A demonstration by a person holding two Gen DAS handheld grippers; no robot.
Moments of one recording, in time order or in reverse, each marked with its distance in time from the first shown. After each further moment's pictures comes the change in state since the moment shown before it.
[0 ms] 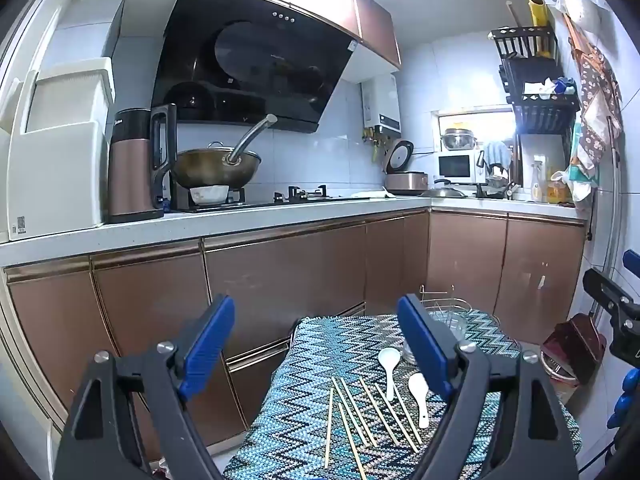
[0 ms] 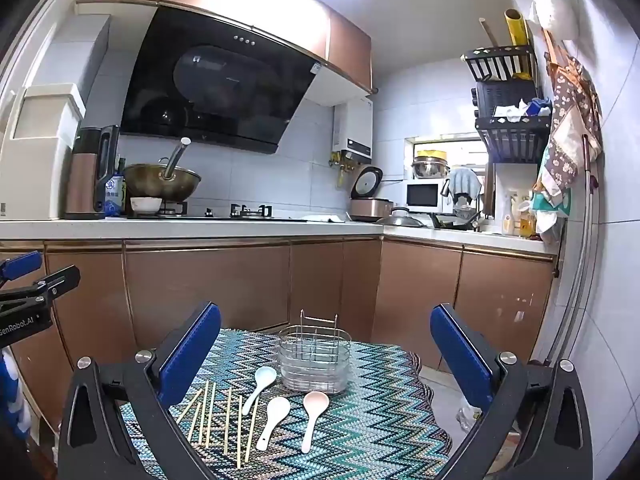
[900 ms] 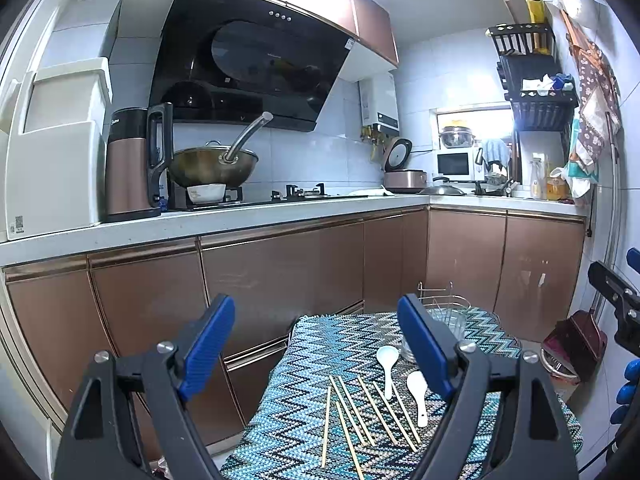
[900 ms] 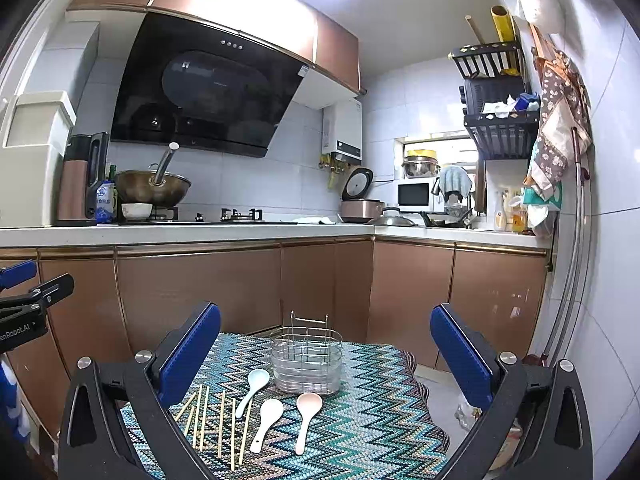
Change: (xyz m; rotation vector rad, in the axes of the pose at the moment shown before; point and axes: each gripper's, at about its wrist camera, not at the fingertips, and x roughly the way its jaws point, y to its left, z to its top) left arm 0.003 -0.007 -0.005 0.009 0.003 0.000; right arm 0.001 -0.009 -0.007 0.028 -0.006 -0.028
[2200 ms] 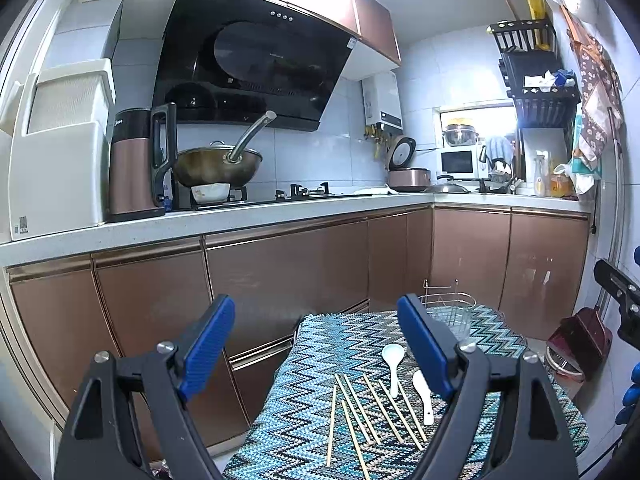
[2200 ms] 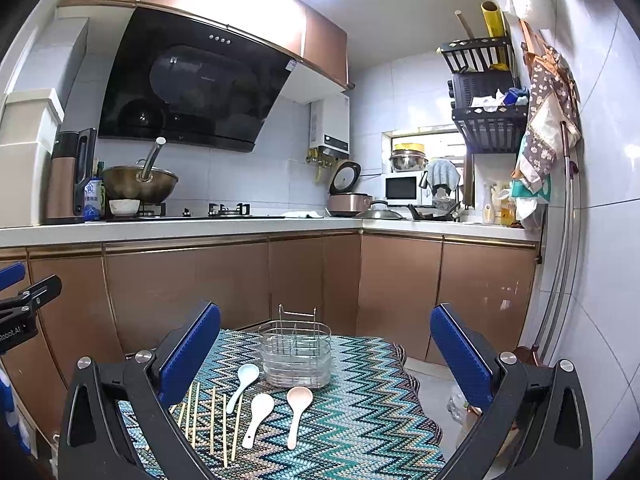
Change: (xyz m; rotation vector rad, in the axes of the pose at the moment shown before) left arm 0.001 0.004 -0.002 0.013 -0.004 0.016; right arm 0.000 -0.002 -0.003 -0.001 0.020 -0.049
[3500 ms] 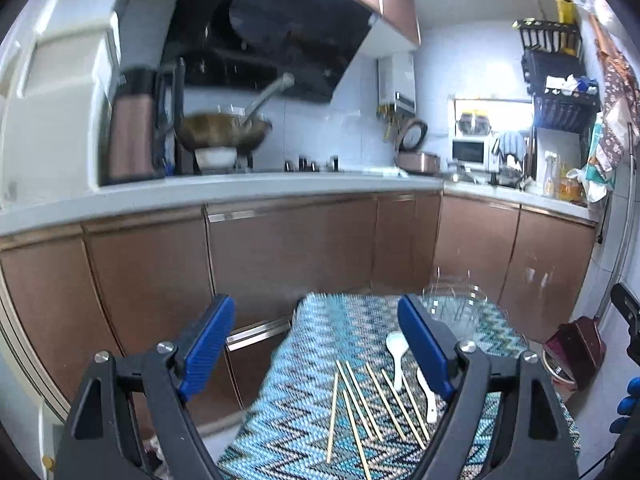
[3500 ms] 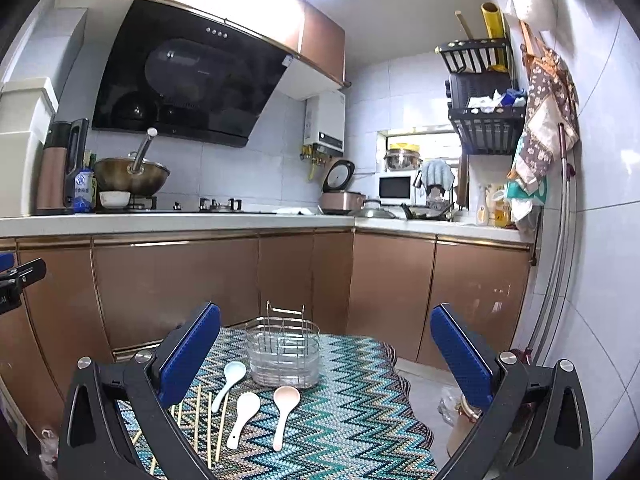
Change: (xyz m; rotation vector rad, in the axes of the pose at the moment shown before) left arm 0.044 0.022 -0.006 -0.084 0.125 -0.011; right arm 0.022 -0.007 -0.008 -0.010 0.029 -0.021
